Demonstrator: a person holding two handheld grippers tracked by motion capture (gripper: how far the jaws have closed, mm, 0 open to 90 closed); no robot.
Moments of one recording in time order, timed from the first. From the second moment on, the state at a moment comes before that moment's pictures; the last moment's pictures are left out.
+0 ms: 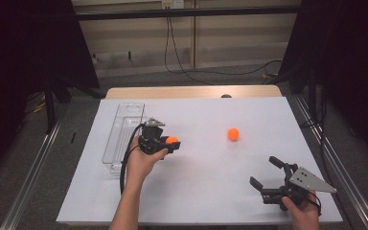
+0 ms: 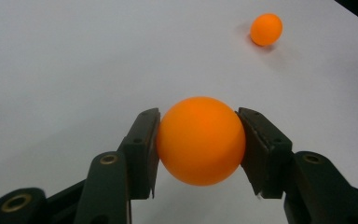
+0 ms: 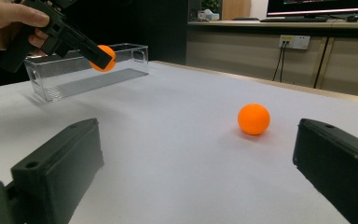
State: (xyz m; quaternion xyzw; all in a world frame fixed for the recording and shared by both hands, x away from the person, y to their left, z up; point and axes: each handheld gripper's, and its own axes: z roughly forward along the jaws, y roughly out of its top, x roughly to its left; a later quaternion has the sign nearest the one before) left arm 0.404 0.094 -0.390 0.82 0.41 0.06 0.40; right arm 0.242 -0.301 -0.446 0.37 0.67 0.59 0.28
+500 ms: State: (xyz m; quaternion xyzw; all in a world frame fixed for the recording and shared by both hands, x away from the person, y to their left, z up) left arm 0.405 0.101 -0.388 0.81 0.42 0.06 0.40; right arm 0.241 -0.300 -0.444 0.36 0.67 0.59 0.28
